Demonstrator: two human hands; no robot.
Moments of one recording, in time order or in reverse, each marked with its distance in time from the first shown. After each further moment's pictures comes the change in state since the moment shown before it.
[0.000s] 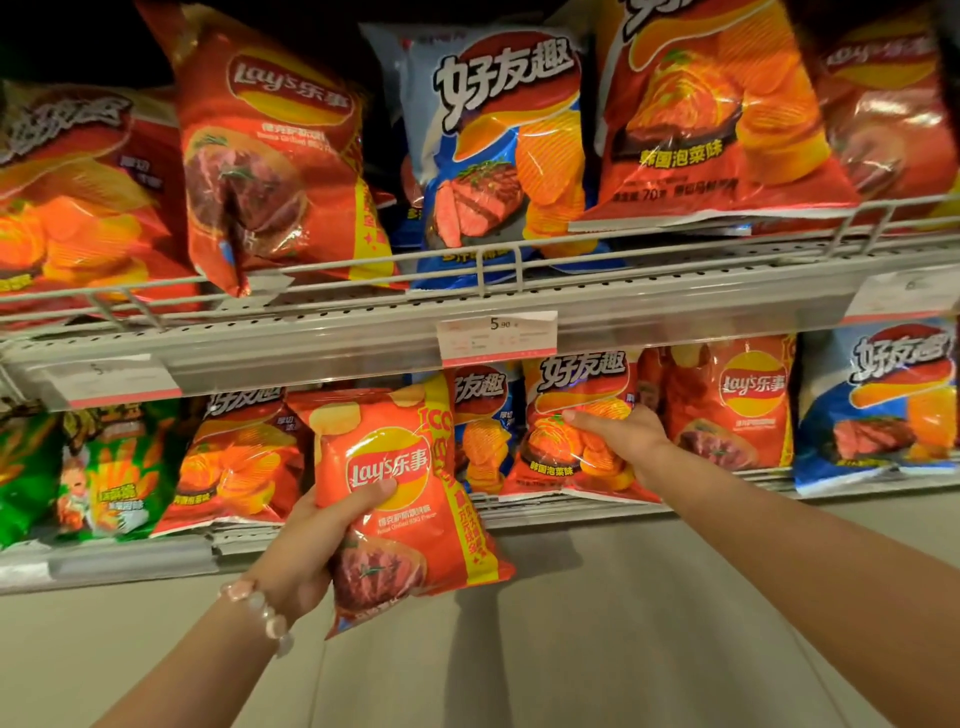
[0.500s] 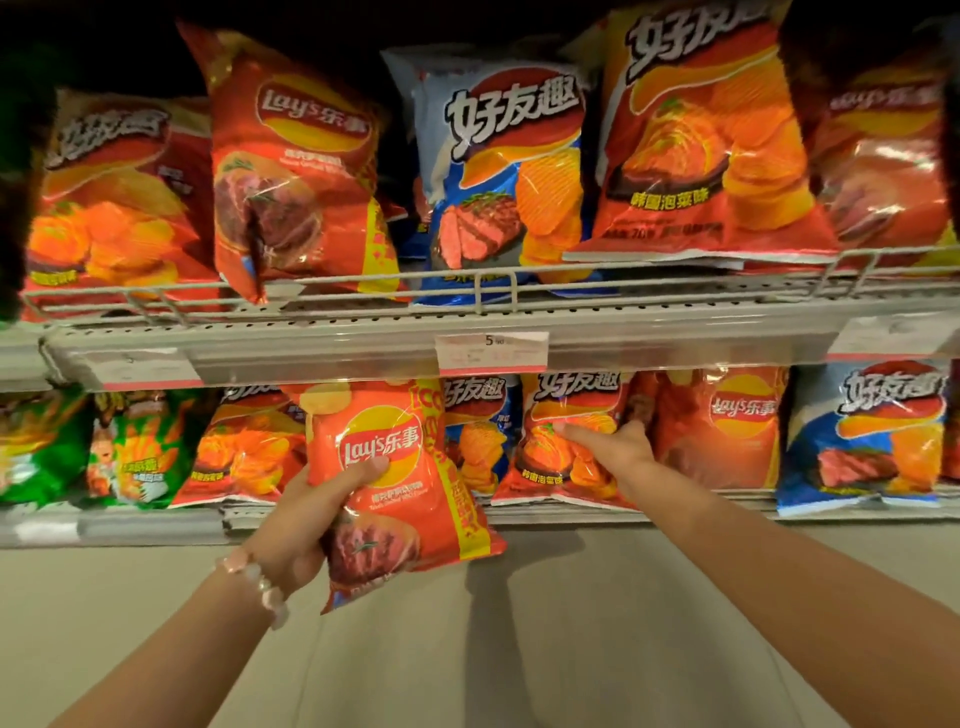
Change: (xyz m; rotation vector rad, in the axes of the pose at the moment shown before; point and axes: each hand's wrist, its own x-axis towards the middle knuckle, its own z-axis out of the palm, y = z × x) left_hand -0.019 0.020 0.011 -0.049 0.052 0.055; right_hand -0.002 0.000 0.000 -0.057 0.025 0.052
